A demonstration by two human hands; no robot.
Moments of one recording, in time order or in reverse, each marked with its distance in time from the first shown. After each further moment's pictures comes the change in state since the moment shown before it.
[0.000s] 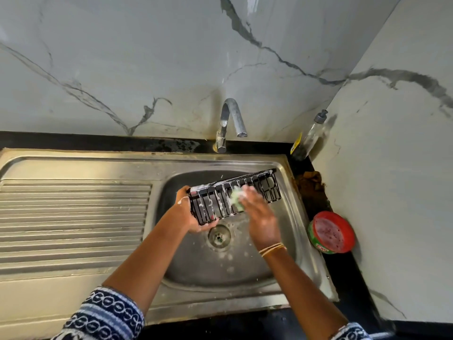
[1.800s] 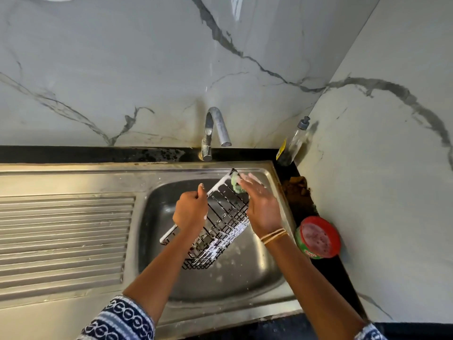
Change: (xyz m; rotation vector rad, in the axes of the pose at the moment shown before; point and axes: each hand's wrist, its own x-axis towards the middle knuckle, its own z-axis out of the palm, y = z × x) left_hand 0.008 -0.016 0.050 0.828 0.491 0.855; right_hand 0.063 0.007 -0.050 0.003 -0.043 0.095
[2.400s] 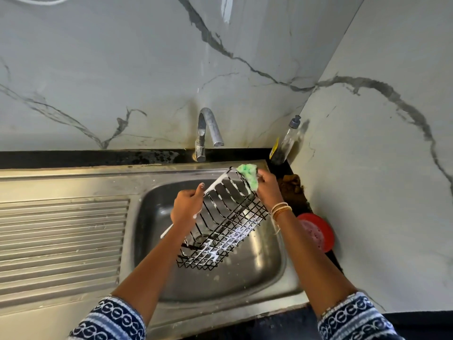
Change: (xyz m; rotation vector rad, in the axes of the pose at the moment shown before) left_hand 0.012 -0.001 -0.001 -0.131 -0.197 0.052; right_hand 0.039 0.039 0.003 0.594 -0.154 0.683
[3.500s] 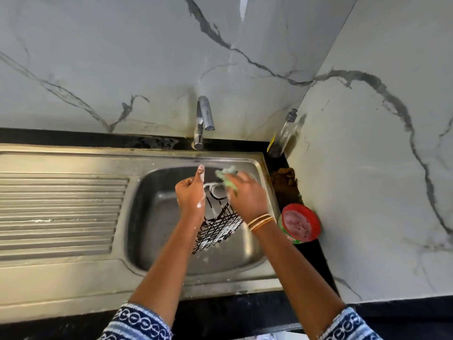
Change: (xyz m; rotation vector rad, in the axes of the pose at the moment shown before) left_hand -0.067 0.026 0.031 -0.744 0.233 -0.028; right_hand -0.074 -0.004 -0.010 -0.621 -0.007 -0.612
